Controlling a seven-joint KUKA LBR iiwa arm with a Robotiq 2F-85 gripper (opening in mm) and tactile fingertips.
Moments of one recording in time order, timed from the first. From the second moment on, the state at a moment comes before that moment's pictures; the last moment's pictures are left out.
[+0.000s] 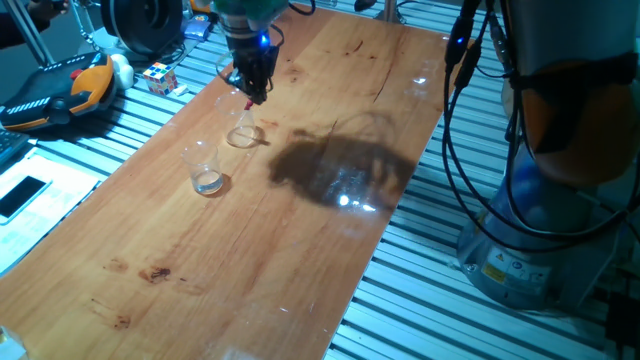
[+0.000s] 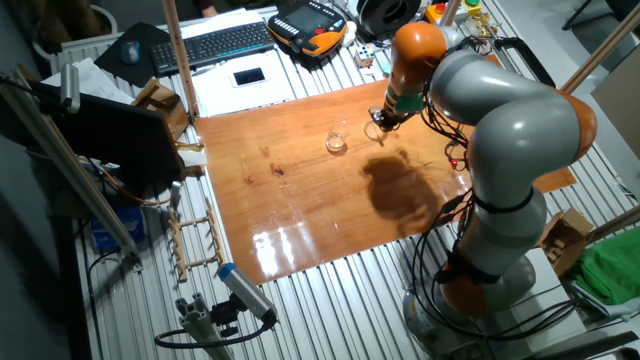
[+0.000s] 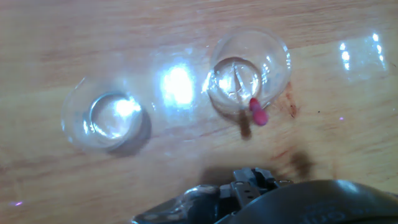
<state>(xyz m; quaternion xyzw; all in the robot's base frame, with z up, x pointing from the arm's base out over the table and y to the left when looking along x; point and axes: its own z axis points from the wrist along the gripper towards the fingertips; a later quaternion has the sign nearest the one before) 0.552 -0.039 0.182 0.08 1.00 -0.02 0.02</state>
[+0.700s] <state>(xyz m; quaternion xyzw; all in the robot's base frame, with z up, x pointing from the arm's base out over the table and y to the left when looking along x) 0.559 -0.043 0.169 0.08 1.00 -0.01 0.03</state>
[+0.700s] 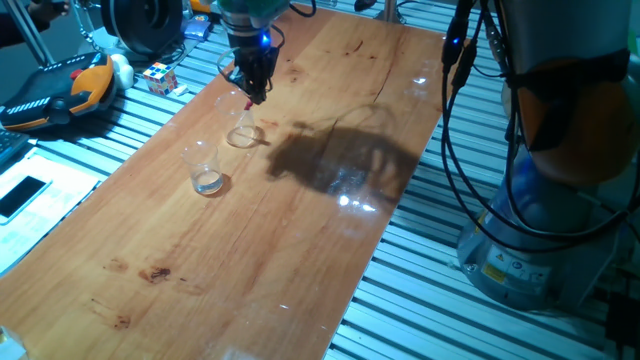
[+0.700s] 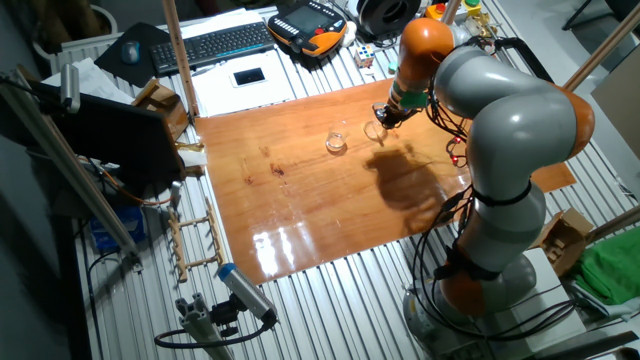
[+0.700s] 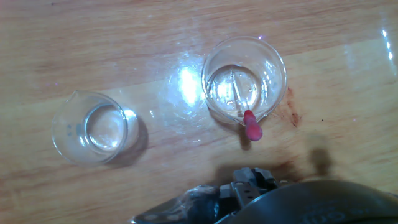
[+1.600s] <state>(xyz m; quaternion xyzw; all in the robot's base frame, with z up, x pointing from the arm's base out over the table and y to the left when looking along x) 0.559 -0.044 0.170 0.06 1.00 0.00 0.03</state>
